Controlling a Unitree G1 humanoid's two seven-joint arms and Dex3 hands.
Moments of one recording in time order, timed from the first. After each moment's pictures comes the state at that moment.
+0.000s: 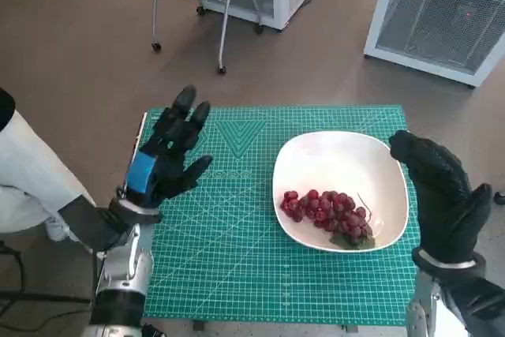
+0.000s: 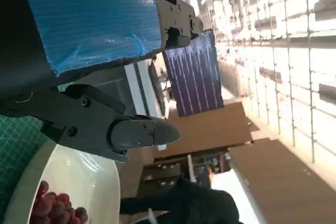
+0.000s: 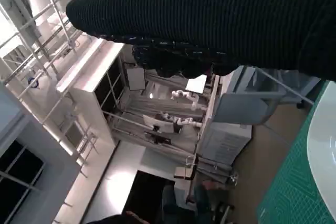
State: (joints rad) left arm -0.52 0.21 0.17 0.53 -0.35 -0.49 -0.52; right arm -0.36 -0.13 -0.18 0.25 0.32 -0.65 0.36
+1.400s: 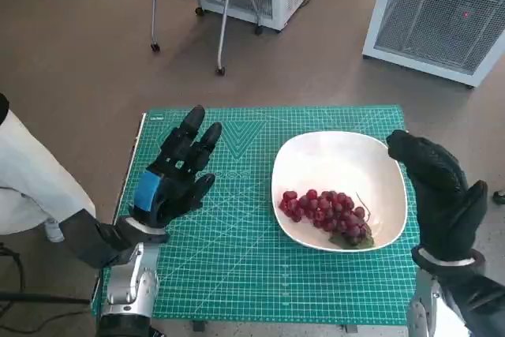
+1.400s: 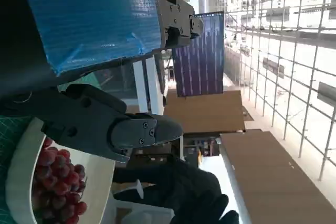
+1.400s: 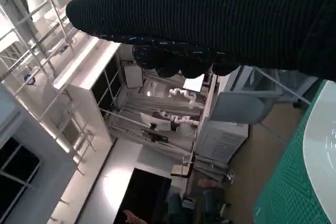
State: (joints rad) left arm -0.43 0.17 0.17 0.40 -0.40 -0.34 -0.58; right arm -0.37 -0.14 -0.18 0.28 0.32 -0.65 0.37
